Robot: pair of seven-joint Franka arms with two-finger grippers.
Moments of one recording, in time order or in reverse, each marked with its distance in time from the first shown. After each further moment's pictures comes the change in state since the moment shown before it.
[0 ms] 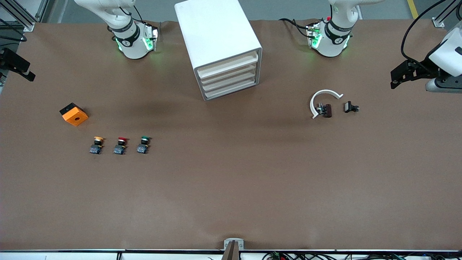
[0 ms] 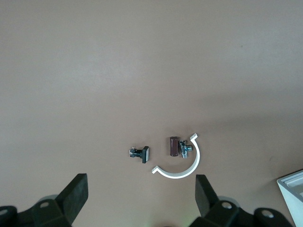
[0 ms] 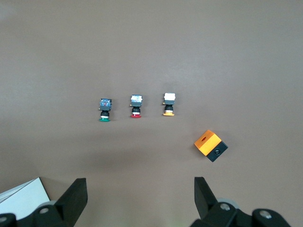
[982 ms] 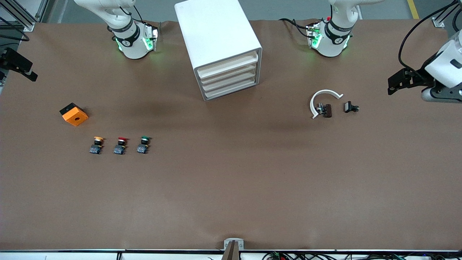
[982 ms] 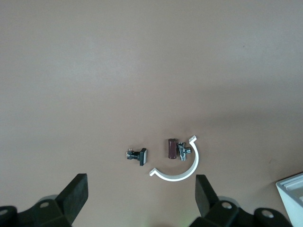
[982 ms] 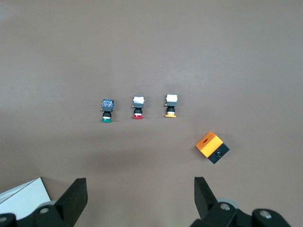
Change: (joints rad) left arm 0.001 0.061 0.004 0.012 -0.010 0.019 -0.029; right arm 0.007 0.000 0.001 0.006 0.001 0.004 0.000
